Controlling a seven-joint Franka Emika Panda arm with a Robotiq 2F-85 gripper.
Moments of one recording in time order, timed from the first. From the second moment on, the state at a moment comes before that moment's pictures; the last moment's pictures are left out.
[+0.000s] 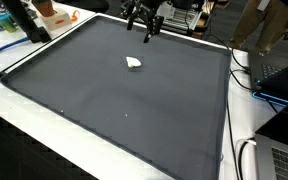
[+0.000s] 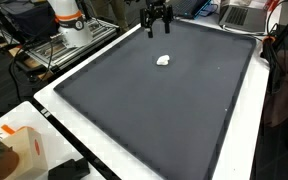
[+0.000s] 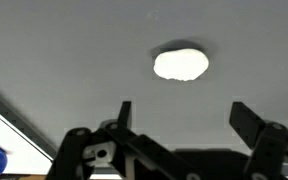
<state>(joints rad) -0.73 -0.02 0.96 -2.52 -0.76 2.67 1.15</state>
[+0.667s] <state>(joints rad) -0.49 0.20 0.73 -2.28 -0.61 2.45 1.00</state>
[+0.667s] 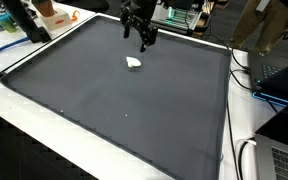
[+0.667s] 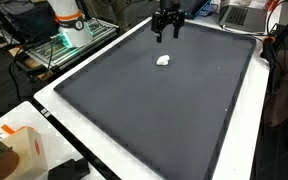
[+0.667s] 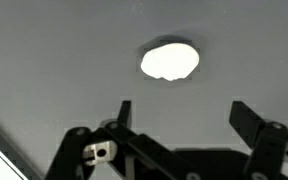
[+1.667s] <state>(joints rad) 0.04 0.25 0.16 -1.99 -0.15 2.06 0.60</state>
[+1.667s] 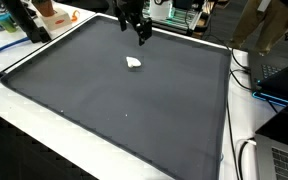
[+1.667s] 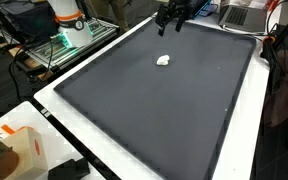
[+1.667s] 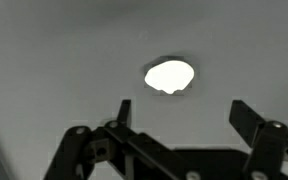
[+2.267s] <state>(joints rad) 0.06 0.32 0.10 -1.87 -0.06 1.90 0.33</state>
